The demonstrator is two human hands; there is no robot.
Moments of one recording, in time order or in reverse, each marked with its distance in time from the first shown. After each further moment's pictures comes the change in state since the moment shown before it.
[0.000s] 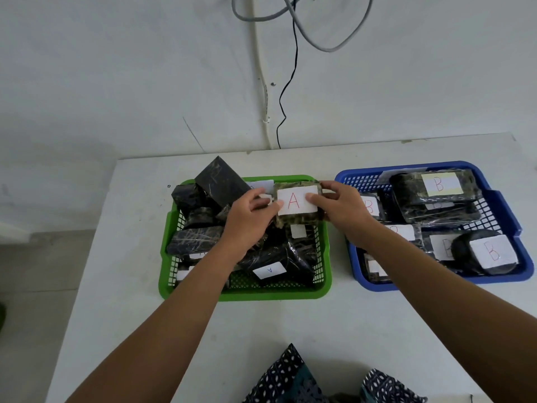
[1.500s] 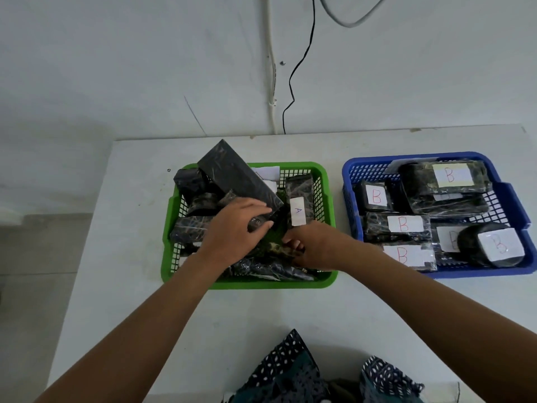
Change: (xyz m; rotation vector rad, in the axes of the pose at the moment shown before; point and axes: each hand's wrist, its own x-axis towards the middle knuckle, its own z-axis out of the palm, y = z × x) left_hand -0.016 -0.039 -0.043 0.789 -0.019 0.681; right_hand -0.029 0.029 0.048 -1.203 -0.542 -0.218
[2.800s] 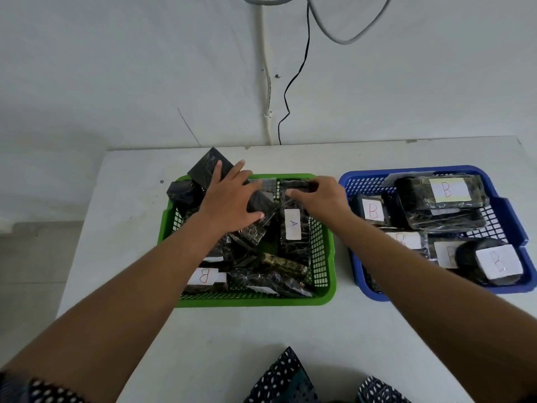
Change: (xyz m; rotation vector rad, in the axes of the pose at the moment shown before) left_hand 0.085 -0.032 -0.009 0.508 -0.265 0.022; right_hand 0.058 0.034 -0.054 0.641 0.595 0.388
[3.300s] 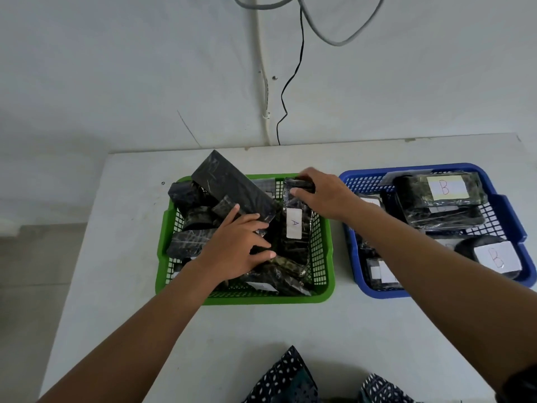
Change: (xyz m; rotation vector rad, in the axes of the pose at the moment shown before) left_hand -0.064 0.035 0.025 -0.337 -0.047 0.117; right_hand 0.018 0.012 -0.021 -0.233 -0.207 -0.308
